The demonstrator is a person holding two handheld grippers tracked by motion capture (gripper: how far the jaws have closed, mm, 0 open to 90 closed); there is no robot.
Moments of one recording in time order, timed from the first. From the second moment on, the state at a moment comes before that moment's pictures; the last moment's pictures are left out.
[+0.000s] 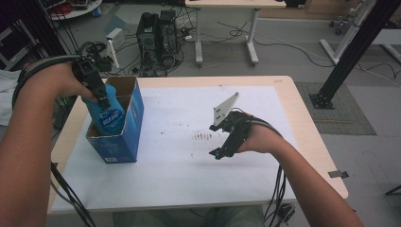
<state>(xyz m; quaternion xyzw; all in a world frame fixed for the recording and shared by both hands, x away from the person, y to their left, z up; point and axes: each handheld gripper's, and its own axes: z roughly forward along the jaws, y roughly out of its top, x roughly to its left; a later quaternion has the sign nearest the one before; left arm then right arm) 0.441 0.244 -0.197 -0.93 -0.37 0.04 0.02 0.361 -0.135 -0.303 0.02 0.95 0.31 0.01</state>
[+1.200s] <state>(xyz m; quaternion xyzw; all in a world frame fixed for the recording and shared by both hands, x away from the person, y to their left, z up) 0.451 0.241 -0.282 -0.92 -0.38 0.06 0.04 0.360 -0.137 -0.310 0.02 0.95 0.31 0.00</state>
